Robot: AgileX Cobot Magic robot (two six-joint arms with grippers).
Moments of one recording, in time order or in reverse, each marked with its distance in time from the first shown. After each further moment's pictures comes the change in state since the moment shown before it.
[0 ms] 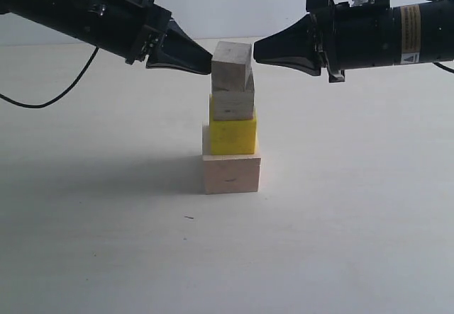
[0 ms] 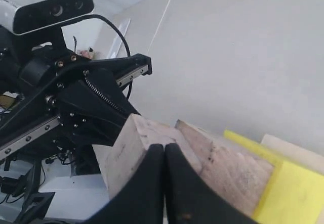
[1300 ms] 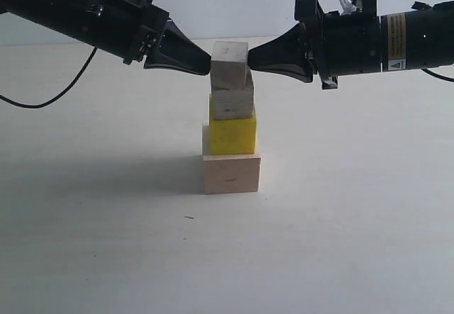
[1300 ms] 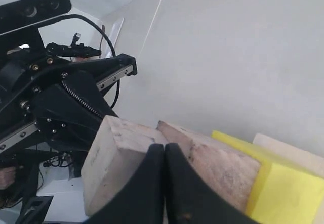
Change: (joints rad) left arm 0.000 0.000 0.000 0.008 0.009 -0.002; right arm 0.023 0.041 -0.006 0.024 0.028 -0.005
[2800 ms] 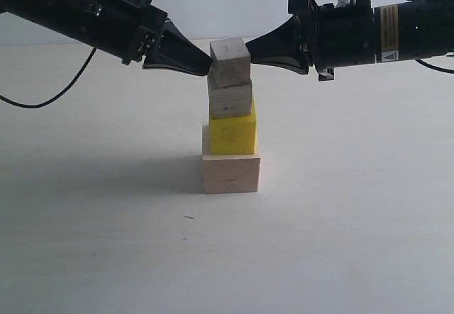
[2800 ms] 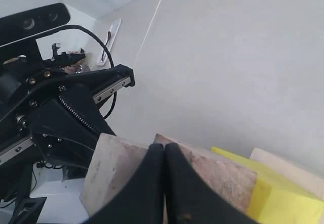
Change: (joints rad) left arm 0.002 0.000 0.000 0.006 0.007 0.000; right arm 0.008 0.022 -0.051 -0.014 0.019 0.010
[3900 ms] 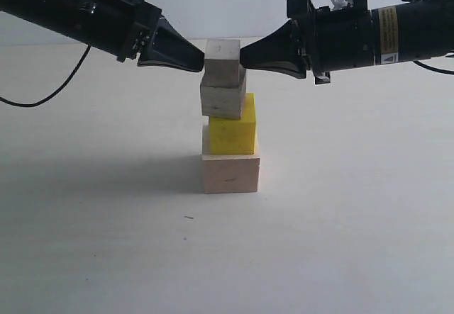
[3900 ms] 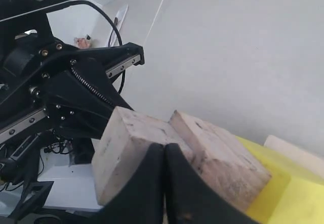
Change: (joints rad) left arm 0.023 0.000 0.000 -0.004 -0.004 0.000; right arm 0.006 -0.002 -0.002 -0.031 -0.035 0.012
